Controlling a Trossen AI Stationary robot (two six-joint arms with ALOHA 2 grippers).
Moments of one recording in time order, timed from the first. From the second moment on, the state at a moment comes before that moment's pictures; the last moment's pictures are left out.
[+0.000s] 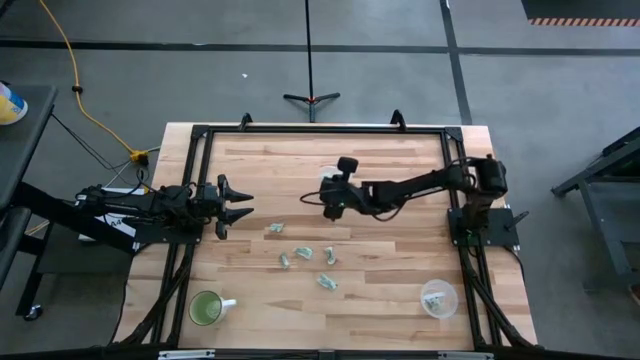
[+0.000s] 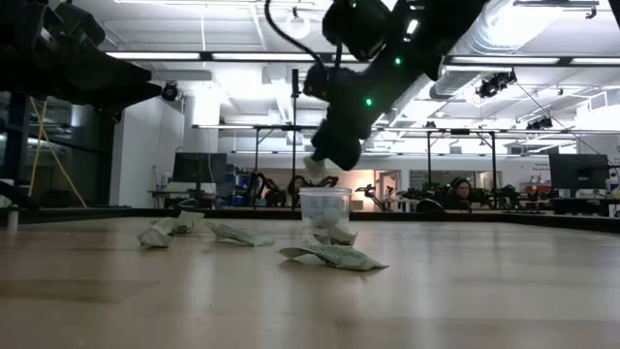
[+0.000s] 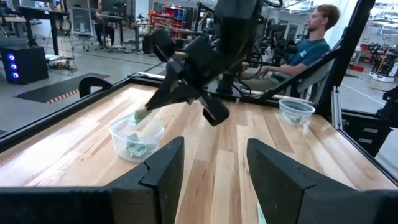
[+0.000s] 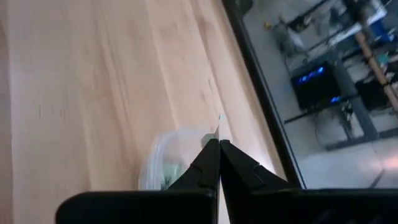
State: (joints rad) left arm -0.12 0.03 0.03 -0.02 -0.25 -0.13; right arm -0.03 1.84 1.09 0.04 0.65 -0.26
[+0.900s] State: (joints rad) left arm -0.12 0.03 0.03 -0.02 -0.25 -0.13; right arm 0.03 1.81 1.09 0.04 -0.05 -0.18
